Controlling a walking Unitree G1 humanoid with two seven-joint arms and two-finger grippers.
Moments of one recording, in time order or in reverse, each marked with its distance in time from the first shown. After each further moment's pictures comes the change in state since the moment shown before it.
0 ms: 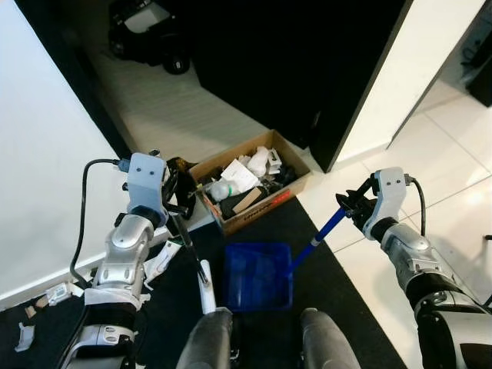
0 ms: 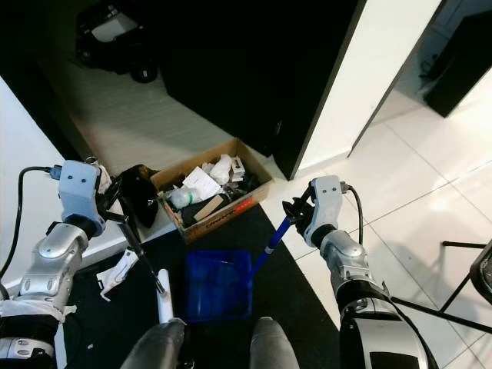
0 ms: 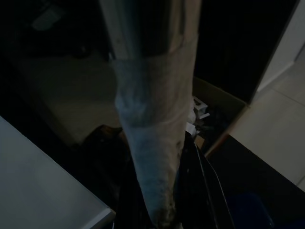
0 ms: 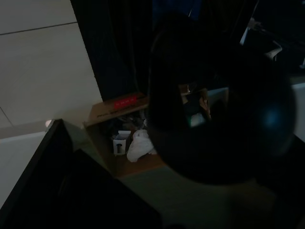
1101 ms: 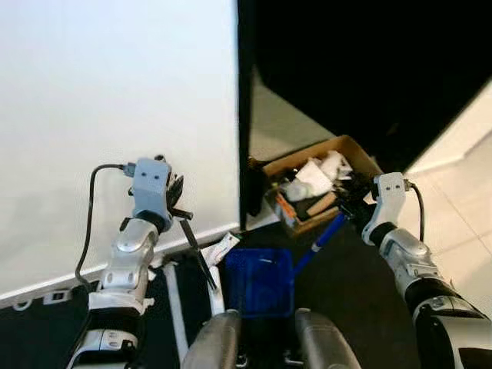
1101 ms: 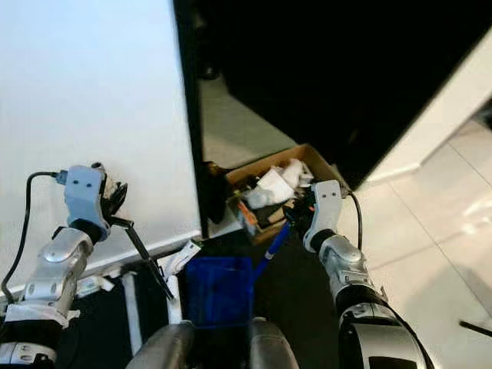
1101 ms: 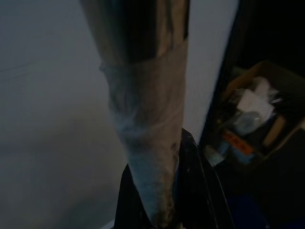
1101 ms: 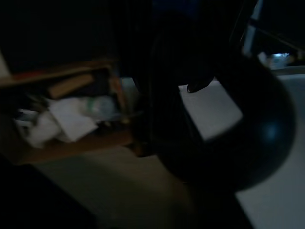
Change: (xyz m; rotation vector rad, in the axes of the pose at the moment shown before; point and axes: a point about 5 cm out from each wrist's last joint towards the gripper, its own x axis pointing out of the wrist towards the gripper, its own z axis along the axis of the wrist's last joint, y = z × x) left arm -0.004 -0.004 -0.005 -0.021 0.012 -0.014; right arm -0.001 0.003 -0.004 0.003 0.001 -0.001
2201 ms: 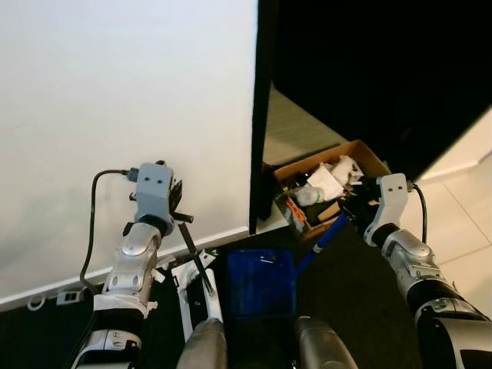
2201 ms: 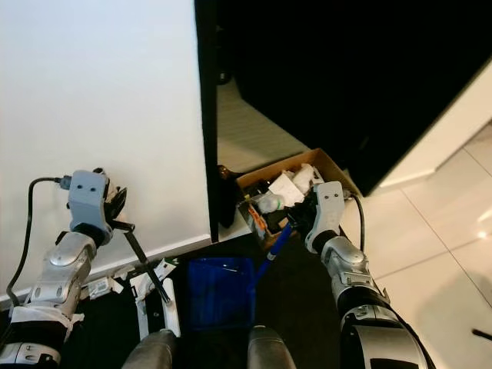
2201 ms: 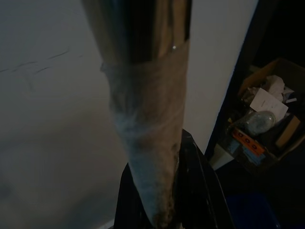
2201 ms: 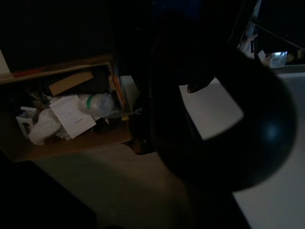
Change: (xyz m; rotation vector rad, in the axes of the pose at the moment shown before) left arm -0.002 0.004 -0.014 -0.016 0.037 0.080; right arm 0.000 0.005 -0.005 -0.010 0.019 0.018
